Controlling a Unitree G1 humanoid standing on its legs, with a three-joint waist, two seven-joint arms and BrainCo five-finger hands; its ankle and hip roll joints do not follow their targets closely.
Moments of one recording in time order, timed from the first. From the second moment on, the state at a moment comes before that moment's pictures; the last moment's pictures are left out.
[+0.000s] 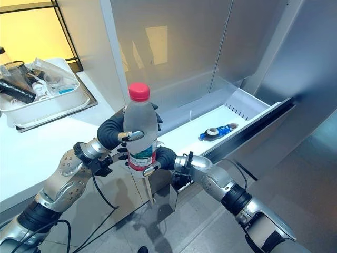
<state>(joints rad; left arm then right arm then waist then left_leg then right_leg) -0.36 0.69 -0.34 -0.25 -0.80 -0.23 -0.38 -0.58 -0.41 0.66 0.17 0.94 0.09 0.62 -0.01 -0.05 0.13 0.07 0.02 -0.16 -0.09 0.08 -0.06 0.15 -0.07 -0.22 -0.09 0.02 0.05</state>
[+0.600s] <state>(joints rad) -0.35 0.67 -0.33 -0.24 -0.80 -0.23 -0.40 -0.59 -0.48 0.63 0.08 0.96 0.08 0.62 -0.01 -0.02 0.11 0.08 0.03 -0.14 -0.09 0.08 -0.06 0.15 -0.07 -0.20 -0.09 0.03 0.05</state>
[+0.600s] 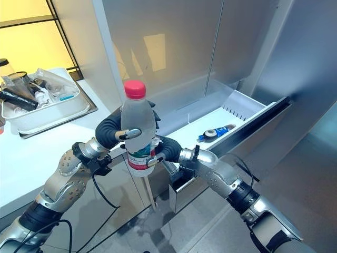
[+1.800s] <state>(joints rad) -0.35 0.64 -0.33 -0.21 -0.77 -0.23 -0.36 -0.58 -0.42 0.67 0.09 1.04 0.10 0.60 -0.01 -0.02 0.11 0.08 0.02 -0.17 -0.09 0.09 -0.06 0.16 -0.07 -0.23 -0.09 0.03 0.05</state>
